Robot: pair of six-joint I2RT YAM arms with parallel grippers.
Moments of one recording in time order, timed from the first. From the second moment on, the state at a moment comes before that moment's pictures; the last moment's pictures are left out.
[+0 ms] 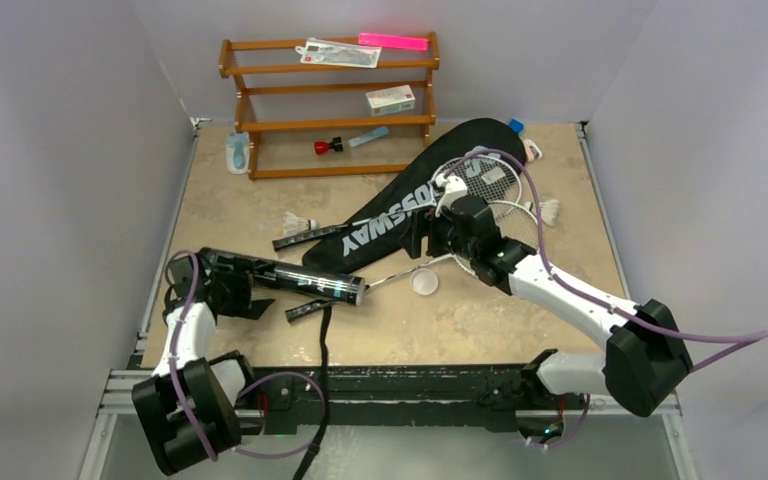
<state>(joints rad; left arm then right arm) 0.43 0.96 0.34 -0.33 0.58 -1.20 0.64 1.28 0.82 -0.06 -0.05 0.39</state>
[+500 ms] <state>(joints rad) 0.41 0.86 0.67 -0.52 0.44 -0.80 0.64 1.19 0.76 -0.04 -0.16 0.35</state>
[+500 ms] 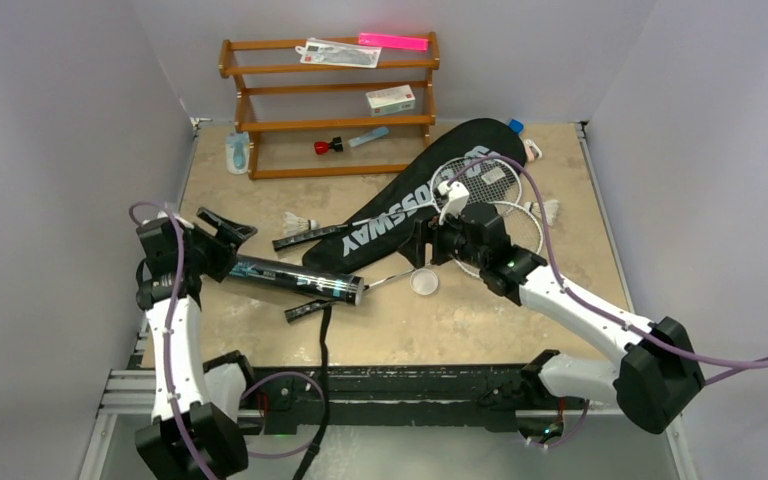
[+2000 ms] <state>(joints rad) 0.03 1.71 1.01 -0.13 0.37 -0.56 0.64 0.98 0.66 -0.07 -0.32 0.33</state>
